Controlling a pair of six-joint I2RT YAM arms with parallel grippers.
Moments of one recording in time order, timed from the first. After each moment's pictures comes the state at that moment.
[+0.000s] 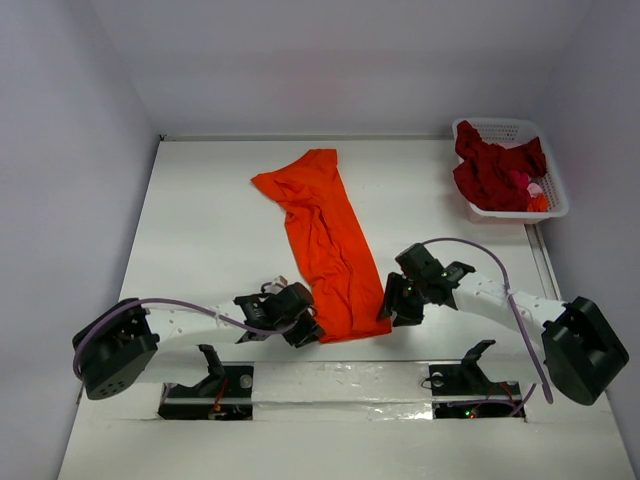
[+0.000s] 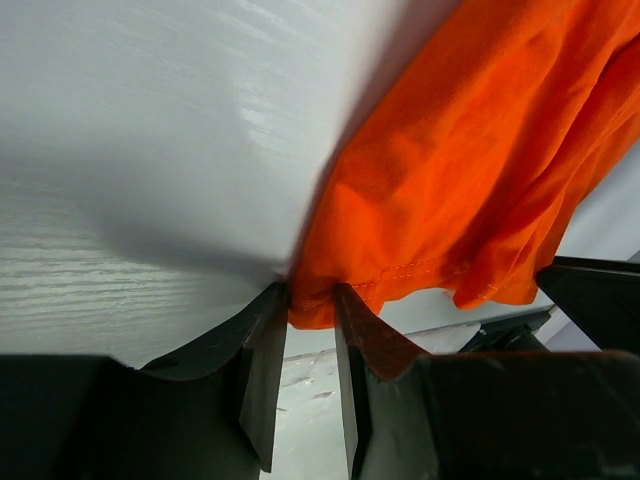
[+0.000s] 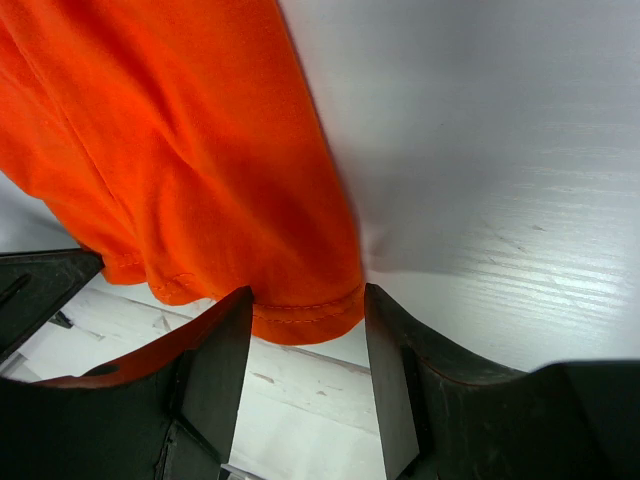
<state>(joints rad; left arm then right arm) -1.06 1.20 0.43 -0.28 -0.05 -1.64 0.66 1.22 0.60 -0.55 -0.22 0.91</state>
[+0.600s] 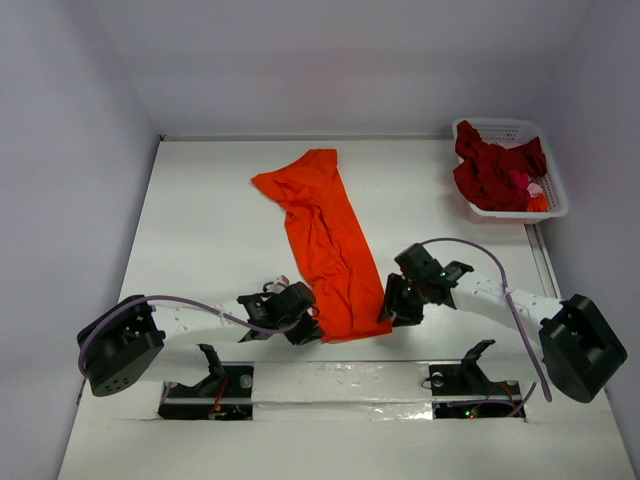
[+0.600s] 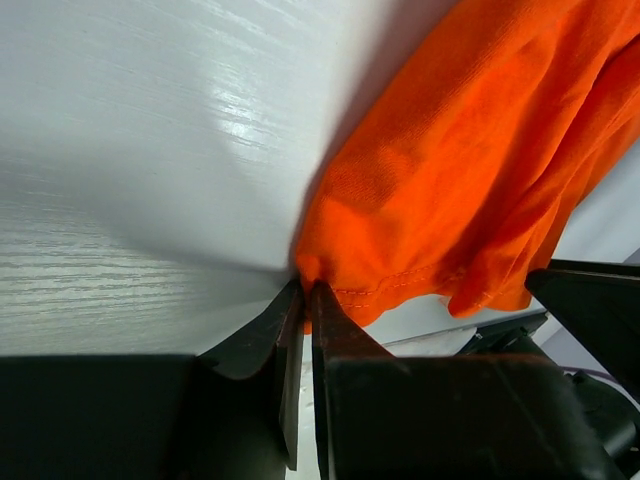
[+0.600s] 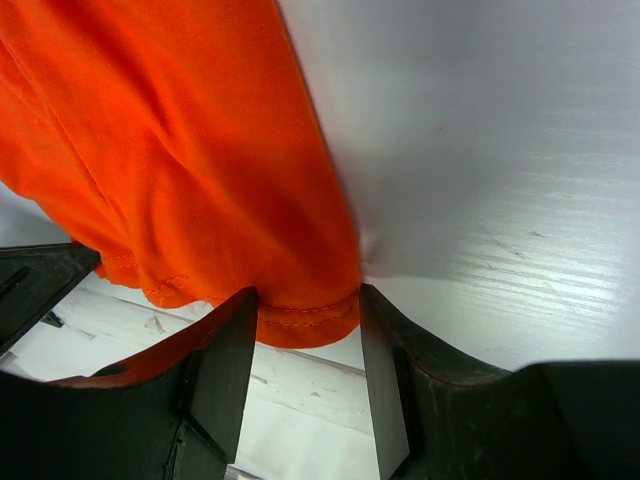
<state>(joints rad) -1.06 1.24 0.44 -0.23 -0.05 -1.64 0.66 1.24 0.60 -0.55 -0.22 0.90</state>
